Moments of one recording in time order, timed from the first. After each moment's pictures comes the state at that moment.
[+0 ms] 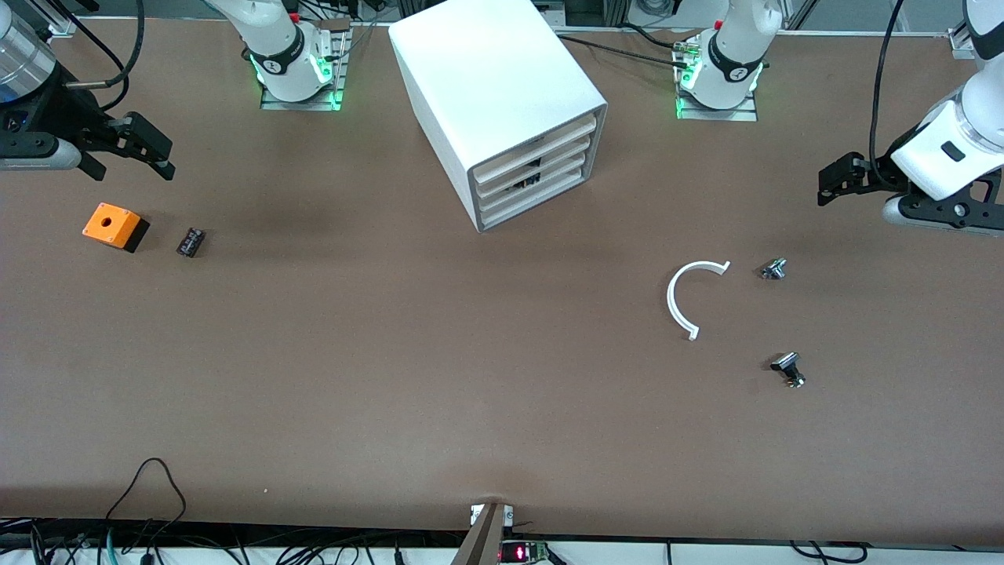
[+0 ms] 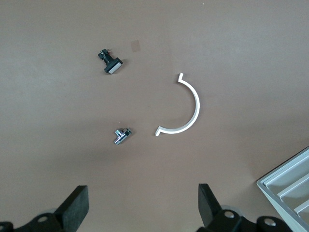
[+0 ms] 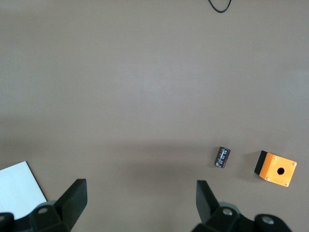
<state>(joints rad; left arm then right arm) -0.06 0.02 0.01 -1.64 0.00 1.58 0.06 0.05 -0.14 0.04 -1.77 0.00 1.71 0.08</state>
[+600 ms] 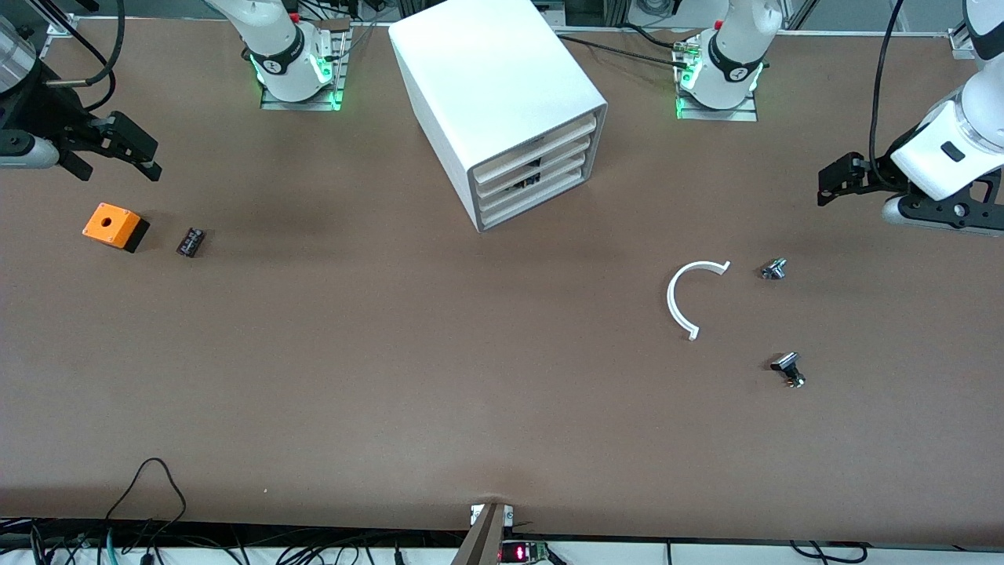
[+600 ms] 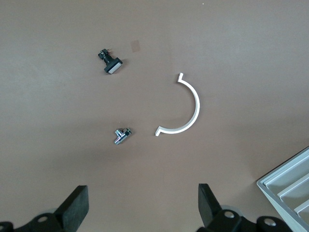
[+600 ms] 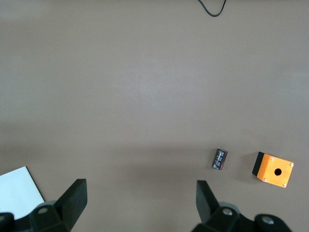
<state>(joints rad) -0.06 0.02 0.01 -1.64 0.00 1.58 0.06 0.05 -0.14 0.01 -1.75 0.01 1.72 0.06</state>
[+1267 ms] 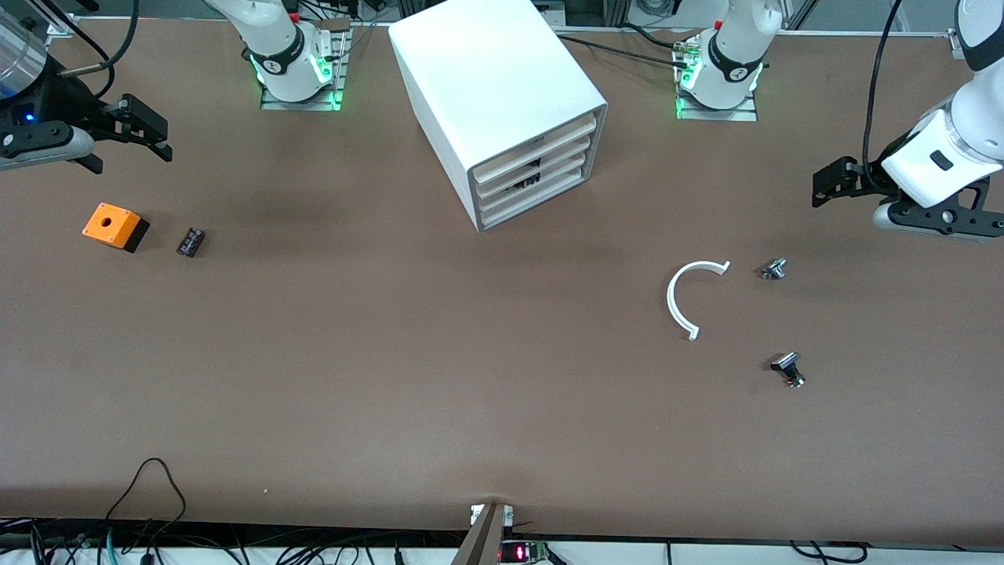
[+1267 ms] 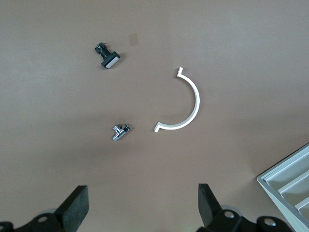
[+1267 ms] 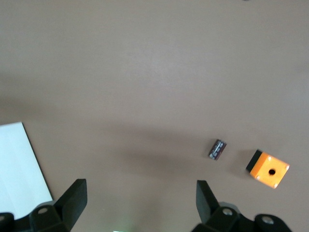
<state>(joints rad) -0.06 0.03 0.00 -1.64 0.00 1.57 0.06 0.05 -0.14 0.02 -1.75 0.02 1.62 -0.05</state>
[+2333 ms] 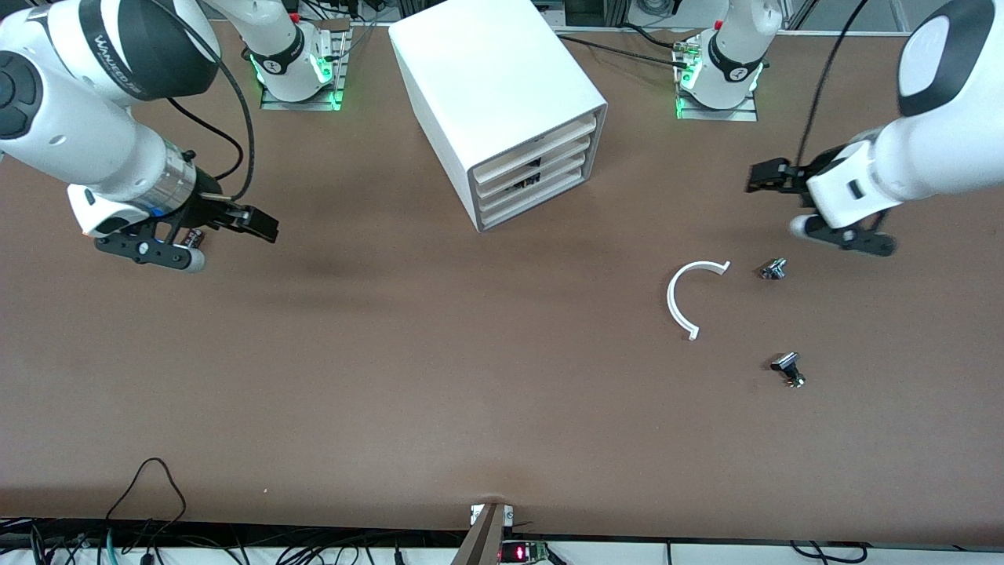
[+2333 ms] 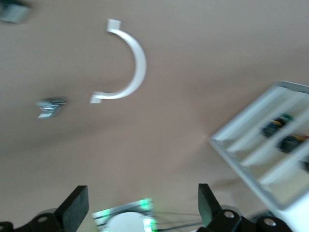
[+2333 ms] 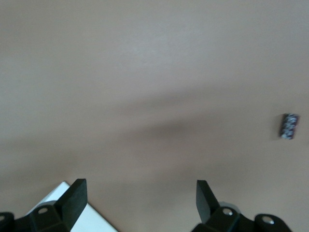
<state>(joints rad) -0.10 0.14 -0.02 -1.65 -0.28 1.45 0.10 0.18 0.16 0.06 -1.63 0.08 1.72 0.48</state>
